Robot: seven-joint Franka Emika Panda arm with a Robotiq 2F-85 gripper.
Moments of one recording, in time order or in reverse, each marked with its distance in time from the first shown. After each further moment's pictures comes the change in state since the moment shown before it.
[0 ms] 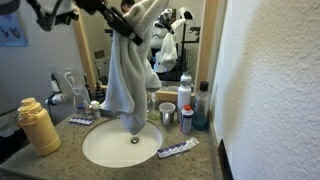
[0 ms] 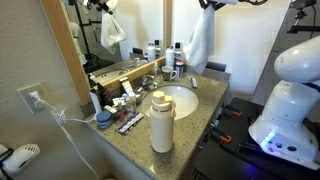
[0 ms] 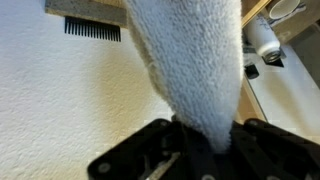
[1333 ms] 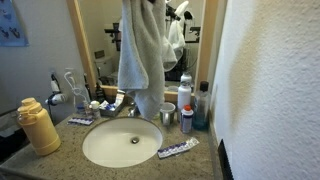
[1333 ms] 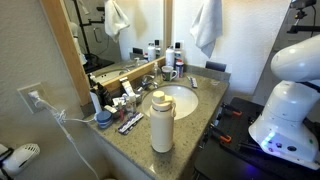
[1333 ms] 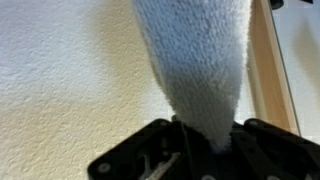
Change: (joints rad) arm -0.109 -0.003 0.043 0.128 -0.282 0.015 0.085
